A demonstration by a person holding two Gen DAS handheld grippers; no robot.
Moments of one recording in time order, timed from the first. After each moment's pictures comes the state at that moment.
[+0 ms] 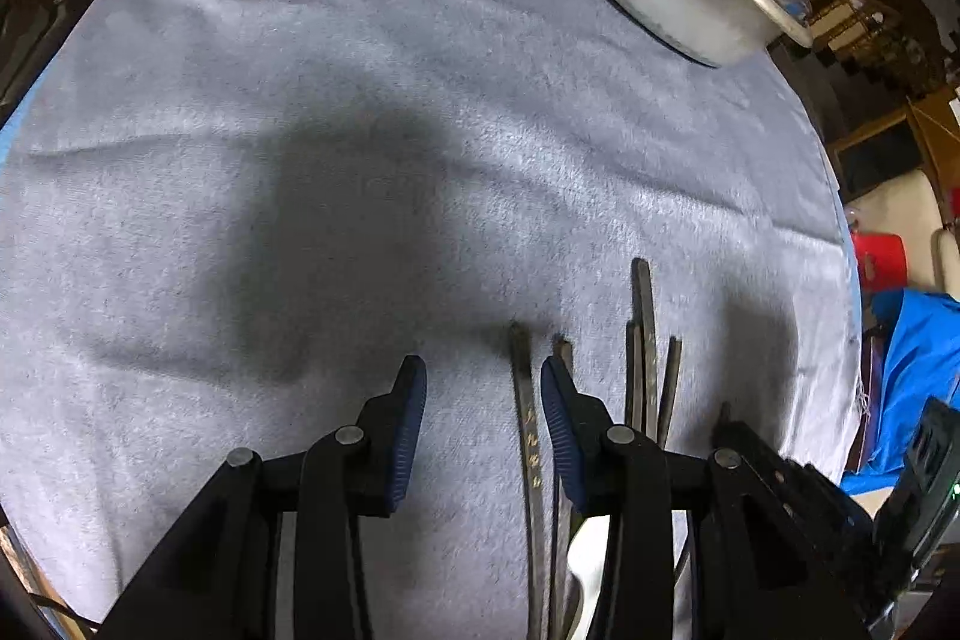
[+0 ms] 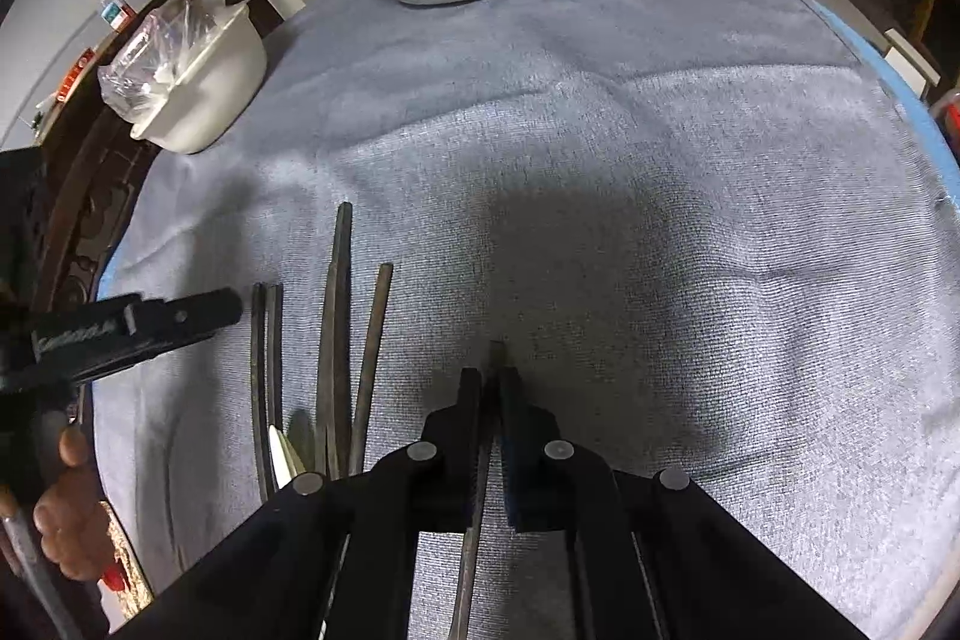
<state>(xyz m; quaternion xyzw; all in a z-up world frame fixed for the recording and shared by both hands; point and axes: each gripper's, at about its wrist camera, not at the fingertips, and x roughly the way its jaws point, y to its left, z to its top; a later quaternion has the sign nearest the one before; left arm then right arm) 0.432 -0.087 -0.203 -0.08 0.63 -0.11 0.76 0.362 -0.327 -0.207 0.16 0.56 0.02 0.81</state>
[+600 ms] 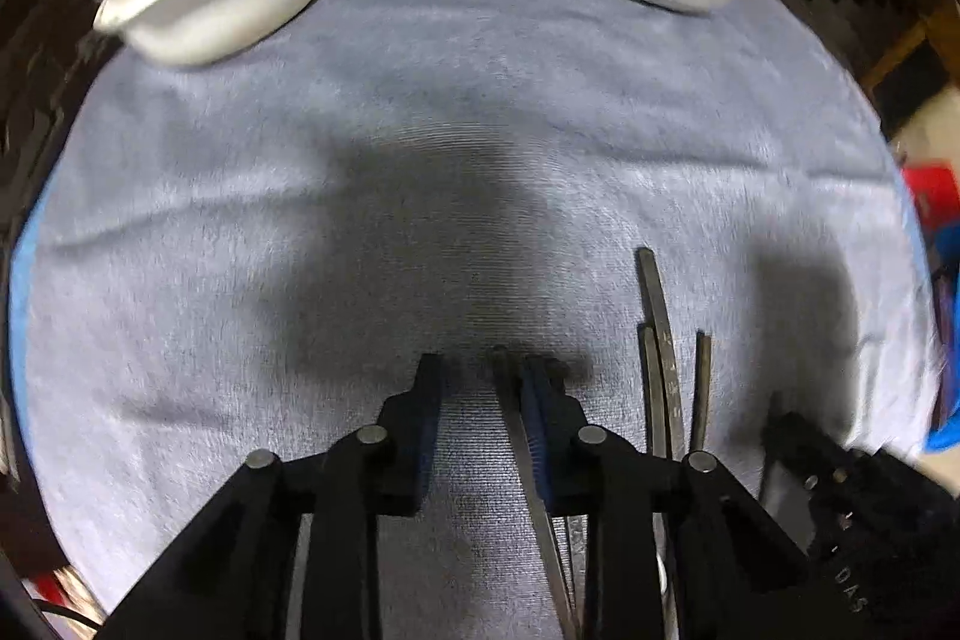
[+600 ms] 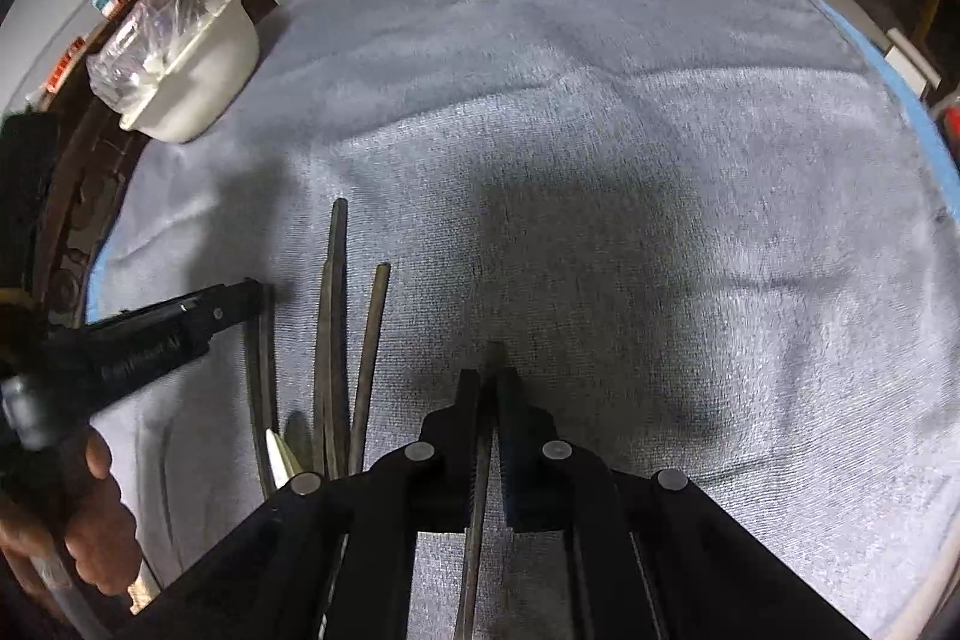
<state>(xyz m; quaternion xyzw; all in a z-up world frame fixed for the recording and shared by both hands) 0.431 -0.142 -0.209 0.06 0.61 -0.08 0.78 0.377 -0.315 -0.207 0.14 0.58 0.01 0.80</state>
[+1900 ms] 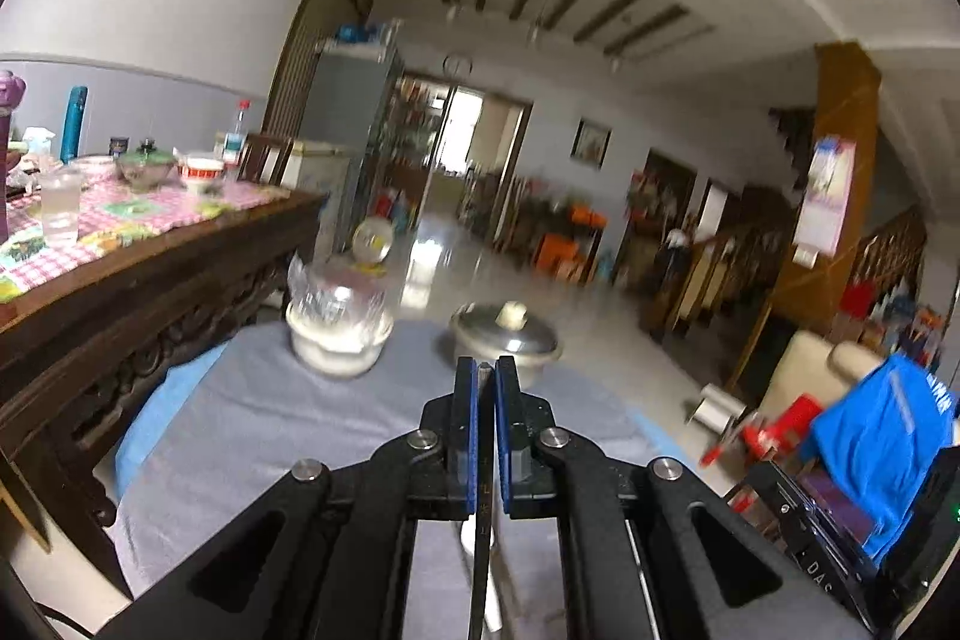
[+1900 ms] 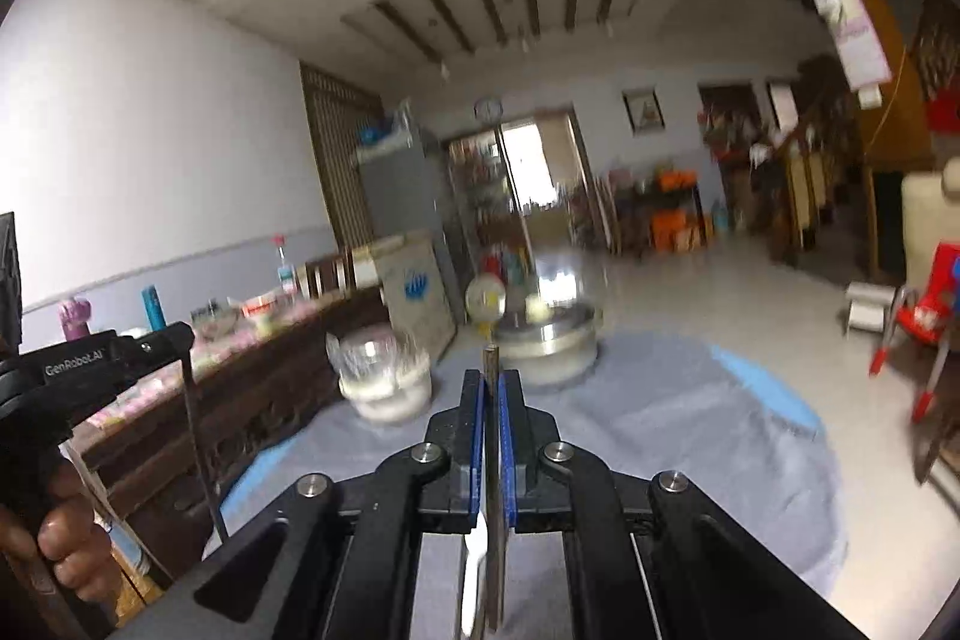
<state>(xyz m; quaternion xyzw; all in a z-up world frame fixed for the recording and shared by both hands) 0.132 -0.001 0.047 -0.12 0.15 -0.16 0.97 0.071 -0.274 -0.003 0.12 0.08 0.00 0.99</state>
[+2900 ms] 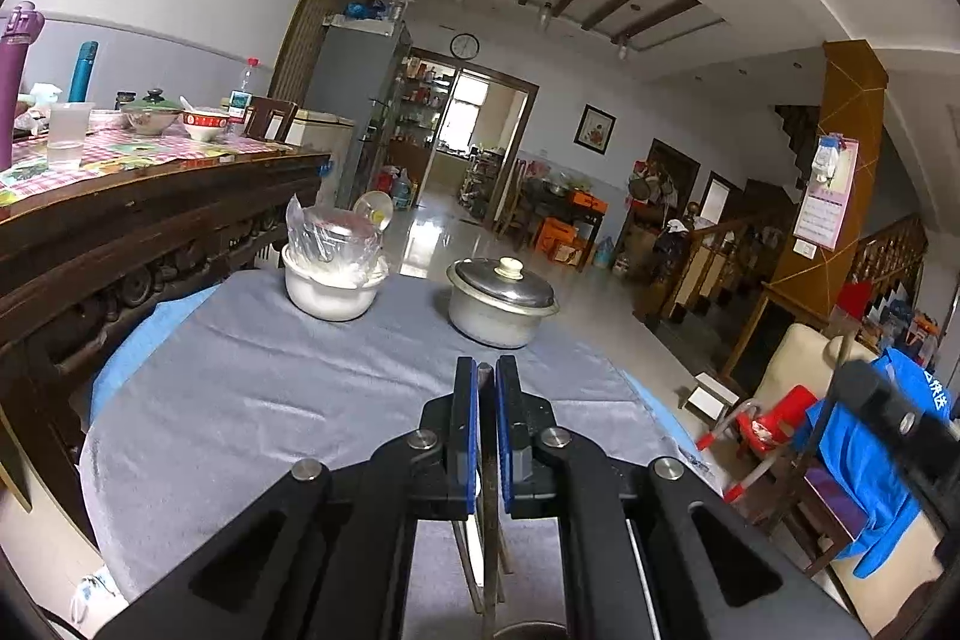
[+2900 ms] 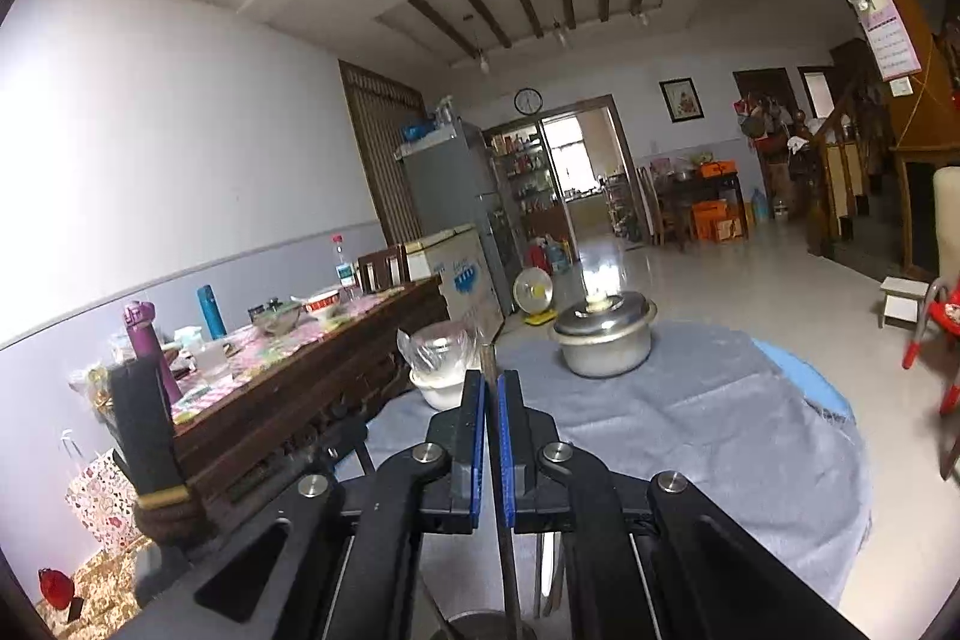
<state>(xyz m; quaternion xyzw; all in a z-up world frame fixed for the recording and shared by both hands) 0.121 -0.015 -0.016 -0.13 0.18 -0.16 0.96 0.030 -0.241 0.017 0.14 0.10 0.06 0.98</state>
